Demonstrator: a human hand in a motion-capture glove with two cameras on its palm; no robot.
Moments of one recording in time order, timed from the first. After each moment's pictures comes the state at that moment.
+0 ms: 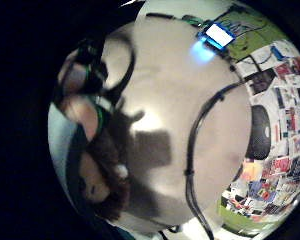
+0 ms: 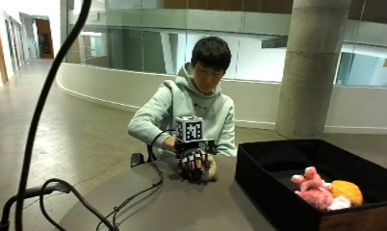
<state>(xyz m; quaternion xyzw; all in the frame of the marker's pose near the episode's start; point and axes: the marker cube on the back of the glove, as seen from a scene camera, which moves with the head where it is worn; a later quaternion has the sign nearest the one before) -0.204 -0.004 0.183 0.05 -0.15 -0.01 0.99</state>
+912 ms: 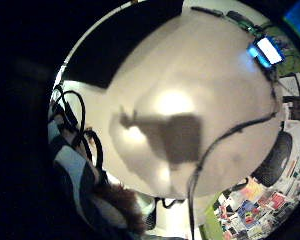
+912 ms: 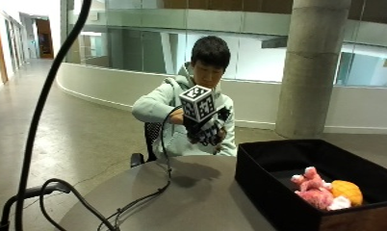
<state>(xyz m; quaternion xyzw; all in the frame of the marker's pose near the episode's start) -0.206 -0.042 0.066 -0.07 -0.33 -0.14 0.93</state>
